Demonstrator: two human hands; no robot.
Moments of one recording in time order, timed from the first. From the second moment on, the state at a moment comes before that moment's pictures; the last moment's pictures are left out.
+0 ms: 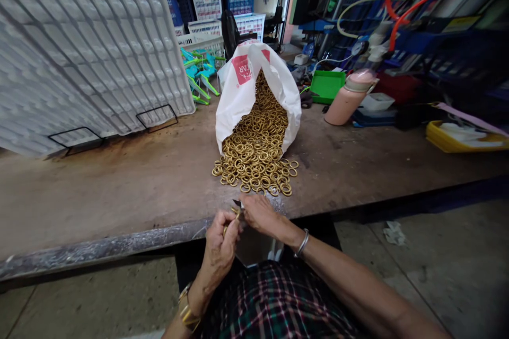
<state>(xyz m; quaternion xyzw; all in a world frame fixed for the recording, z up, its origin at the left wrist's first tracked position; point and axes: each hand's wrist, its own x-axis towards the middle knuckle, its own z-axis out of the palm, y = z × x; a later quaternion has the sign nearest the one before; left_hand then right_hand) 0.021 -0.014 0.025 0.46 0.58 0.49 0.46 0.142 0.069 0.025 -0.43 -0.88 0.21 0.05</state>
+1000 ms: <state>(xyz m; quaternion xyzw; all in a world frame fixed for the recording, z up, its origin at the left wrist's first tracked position) 0.018 -0.004 0.030 0.17 0.48 0.58 0.63 0.135 0.061 0.026 -0.39 -0.80 0.35 0.28</state>
